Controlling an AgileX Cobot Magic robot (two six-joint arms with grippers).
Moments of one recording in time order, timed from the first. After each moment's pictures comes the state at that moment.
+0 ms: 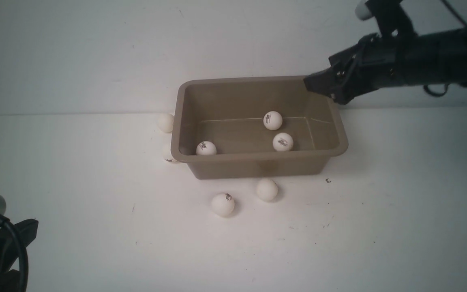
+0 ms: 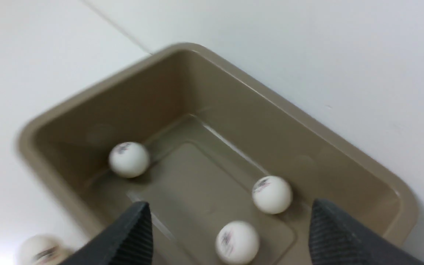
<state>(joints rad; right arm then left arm) 0.17 1.69 -1.35 1.08 0.71 -1.42 0.06 0.56 -0.55 -0.40 0.67 0.53</state>
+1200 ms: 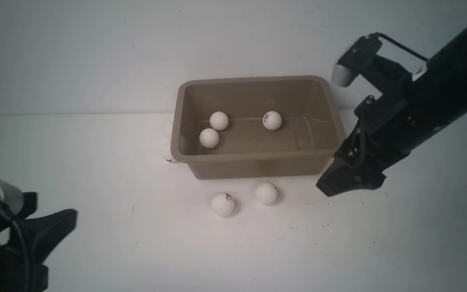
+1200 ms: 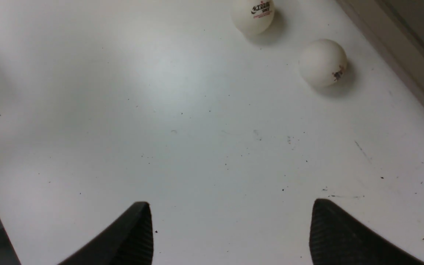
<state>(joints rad) 0.36 1.56 -1.35 0.48 1.23 -0.79 0.06 0.64 -0.55 -0.79 0.68 0.87</state>
